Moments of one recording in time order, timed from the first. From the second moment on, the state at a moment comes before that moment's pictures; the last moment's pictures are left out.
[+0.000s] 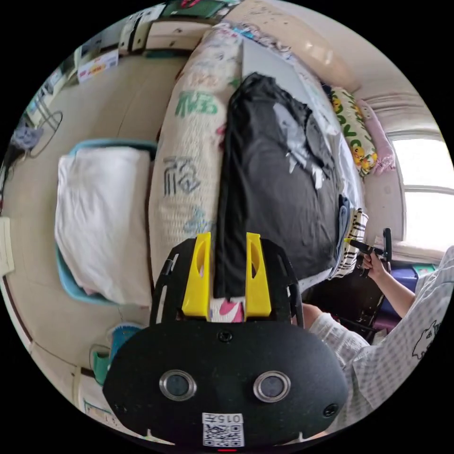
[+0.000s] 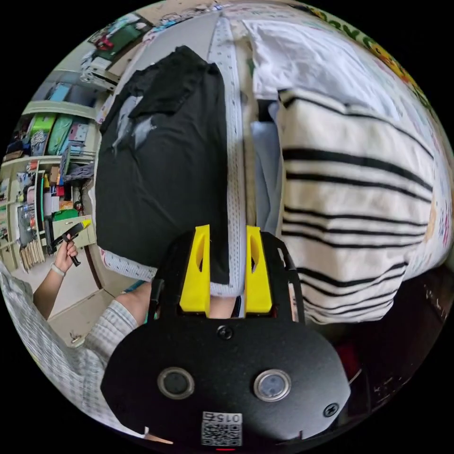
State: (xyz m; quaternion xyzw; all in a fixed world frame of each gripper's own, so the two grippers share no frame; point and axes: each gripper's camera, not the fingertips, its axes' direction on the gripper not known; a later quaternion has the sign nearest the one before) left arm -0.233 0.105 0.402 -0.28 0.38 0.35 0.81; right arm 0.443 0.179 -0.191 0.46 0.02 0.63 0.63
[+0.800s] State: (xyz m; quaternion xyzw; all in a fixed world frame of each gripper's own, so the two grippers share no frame) left arm -0.237 0.140 0.403 -0.35 0.43 0.39 0.73; right arm 0.481 0.217 -0.275 0.39 -0.03 0.64 0.66
